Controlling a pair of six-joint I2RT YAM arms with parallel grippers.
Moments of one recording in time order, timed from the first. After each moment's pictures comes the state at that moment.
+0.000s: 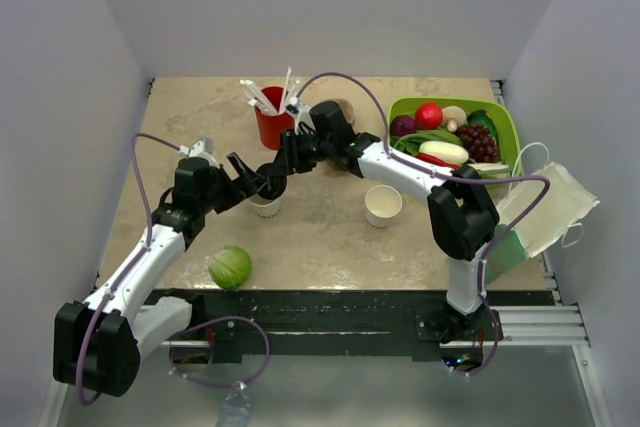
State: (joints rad) left arm -0.21 1.00 0.61 -0.17 0.15 -0.75; right arm 0.72 1.94 1.52 -0.14 -0.49 0.53
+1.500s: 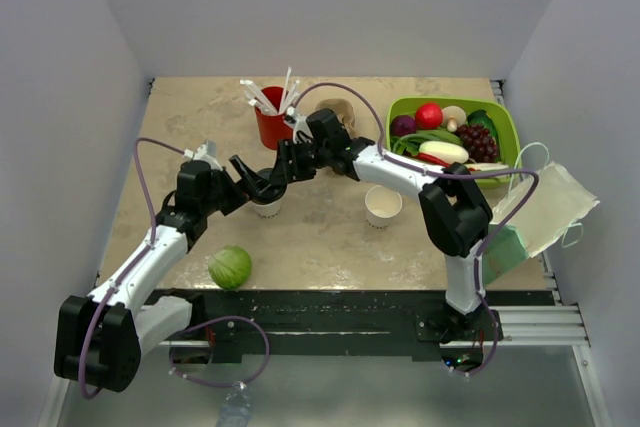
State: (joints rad) left arm -0.21 1.03 0.56 -0.07 0.23 -0.81; right arm 0.72 1.98 1.50 -0.15 -0.52 0.52
